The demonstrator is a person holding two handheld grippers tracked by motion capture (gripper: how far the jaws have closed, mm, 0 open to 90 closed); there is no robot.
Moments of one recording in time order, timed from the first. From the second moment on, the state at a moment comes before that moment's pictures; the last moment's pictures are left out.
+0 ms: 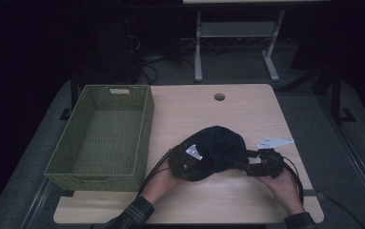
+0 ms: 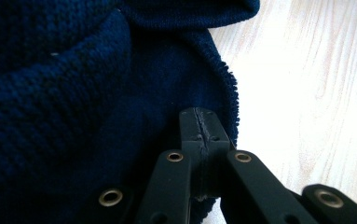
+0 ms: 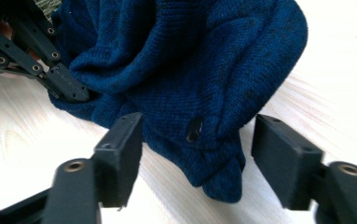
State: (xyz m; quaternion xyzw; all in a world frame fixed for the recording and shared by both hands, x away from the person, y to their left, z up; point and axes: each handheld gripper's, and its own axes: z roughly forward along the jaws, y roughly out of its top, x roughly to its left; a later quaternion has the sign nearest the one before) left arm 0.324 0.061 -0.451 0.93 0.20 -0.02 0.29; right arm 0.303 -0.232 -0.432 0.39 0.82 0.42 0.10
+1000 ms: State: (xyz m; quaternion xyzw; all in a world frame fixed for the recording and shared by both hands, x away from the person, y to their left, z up) left arm 0.327 0.061 -0.451 0.93 0.21 -0.03 0.29; right arm 0.322 -0.227 -0.388 0.37 0.81 0.44 0.12
